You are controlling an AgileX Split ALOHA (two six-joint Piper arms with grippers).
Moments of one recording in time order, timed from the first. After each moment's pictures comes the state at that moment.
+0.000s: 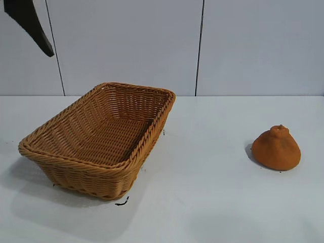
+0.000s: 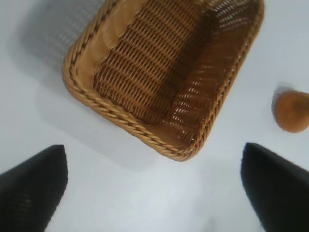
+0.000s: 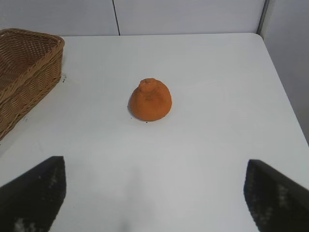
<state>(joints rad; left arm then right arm) -0.49 1.36 -0.96 -0.07 0.77 -1.20 0.03 0.00 -0.49 -0.01 1.02 0.02</state>
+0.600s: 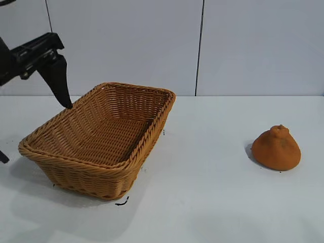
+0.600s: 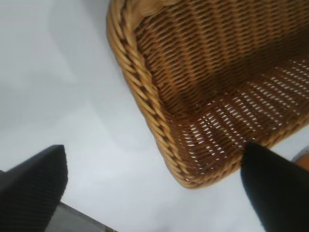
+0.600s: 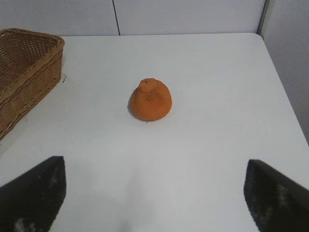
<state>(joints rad) -0.43 1.60 -0.96 -0.19 0.69 -1.28 0.03 0.00 -0.49 -0.01 1.02 0.02</state>
